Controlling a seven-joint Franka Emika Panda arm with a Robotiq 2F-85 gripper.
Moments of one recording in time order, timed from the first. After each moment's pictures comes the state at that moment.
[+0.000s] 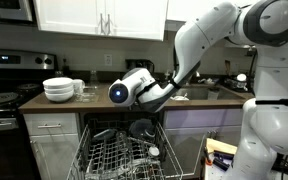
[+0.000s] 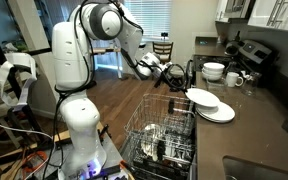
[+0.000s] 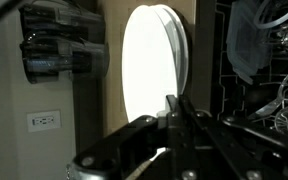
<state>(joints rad) 0.12 0.17 0.11 -2.19 -1.36 1.98 0.62</state>
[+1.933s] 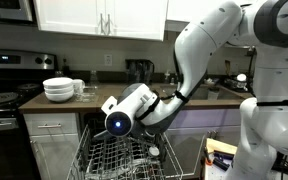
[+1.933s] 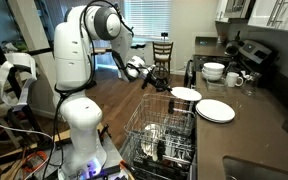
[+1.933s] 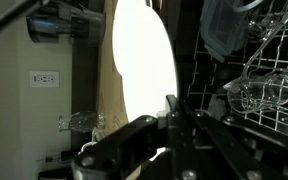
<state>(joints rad) 0.25 0.20 0.20 -2.25 -1.39 1.88 0.70</state>
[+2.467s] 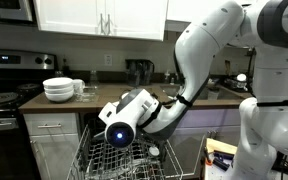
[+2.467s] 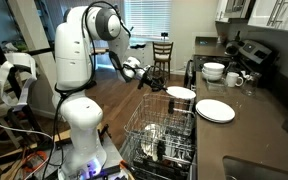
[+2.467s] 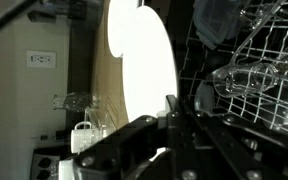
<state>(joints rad) 0.28 0.21 0.25 -2.26 -1.40 1.87 0.70</state>
